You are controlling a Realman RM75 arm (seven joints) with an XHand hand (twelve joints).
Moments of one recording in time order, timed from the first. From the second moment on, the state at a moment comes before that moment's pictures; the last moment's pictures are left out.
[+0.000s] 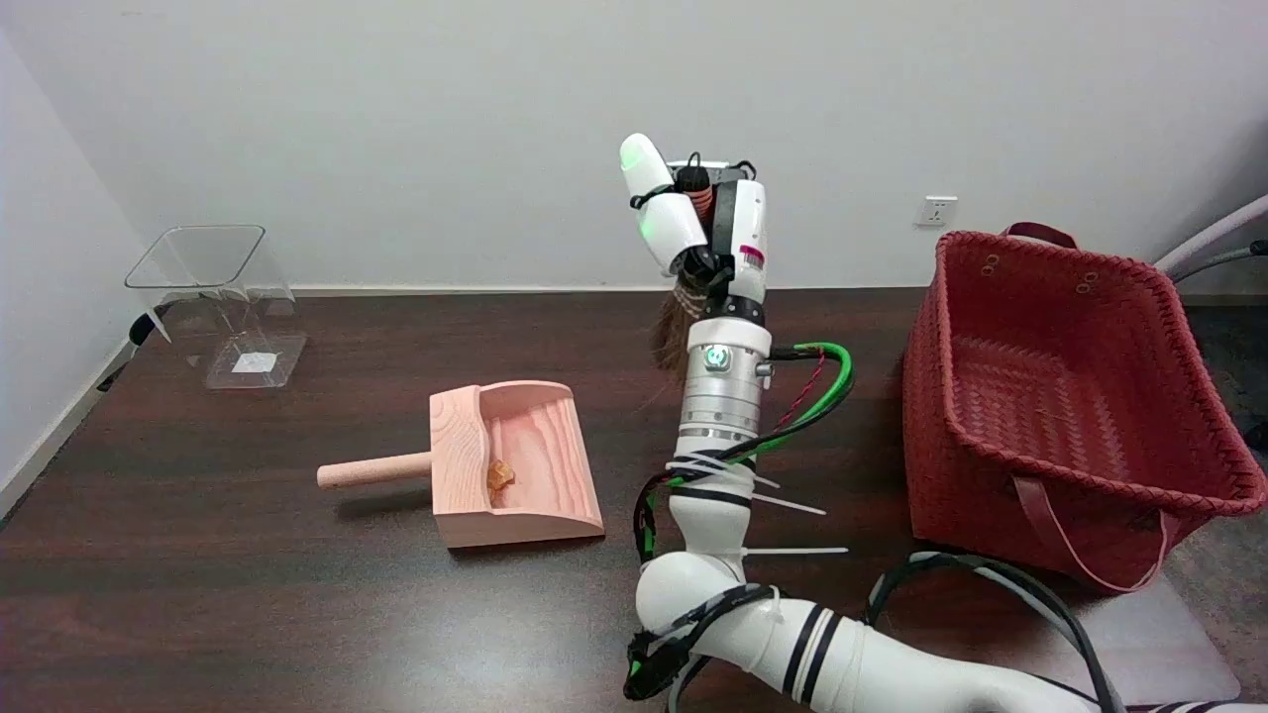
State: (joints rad) arm 0.34 -1.59 -2.26 1.15 1.18 1.31 0.27
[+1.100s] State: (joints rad) arm 0.32 -1.39 -2.16 1.23 1.02 1.45 0.04
